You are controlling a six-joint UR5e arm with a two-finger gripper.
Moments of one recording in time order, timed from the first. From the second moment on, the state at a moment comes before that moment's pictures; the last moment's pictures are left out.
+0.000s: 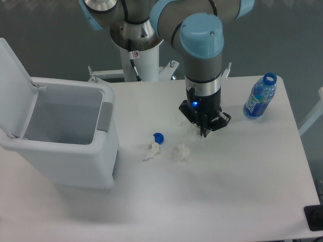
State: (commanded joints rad) arm 2.53 -1.80 -1.52 -1.14 1.59 1.06
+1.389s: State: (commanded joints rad) arm 2.49 -1.66 -1.51 -1.15 1.53 0.51
